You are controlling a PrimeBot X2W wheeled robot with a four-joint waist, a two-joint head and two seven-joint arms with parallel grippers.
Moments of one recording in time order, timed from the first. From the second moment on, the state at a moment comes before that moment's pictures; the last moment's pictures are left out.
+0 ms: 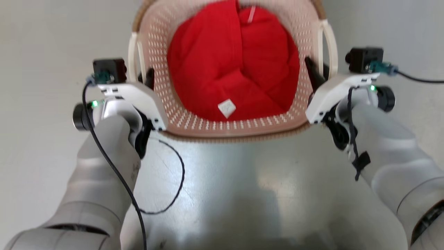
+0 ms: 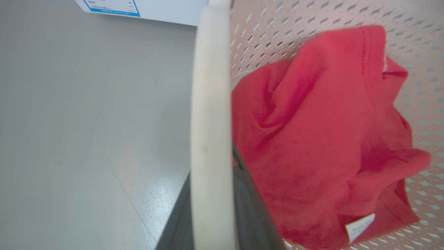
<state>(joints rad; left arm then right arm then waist) -1.03 0.01 -0.08 1.30 -0.25 -0.11 -0.23 -1.09 -0.16 1.02 1.16 1.16 0.11 -0.24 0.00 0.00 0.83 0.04</state>
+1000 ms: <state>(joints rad) -0.70 0.00 -0.17 1.30 -0.36 -0.12 -0.07 -0.76 -0.12 1.10 1.20 1.30 0.11 -0.11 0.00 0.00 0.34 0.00</state>
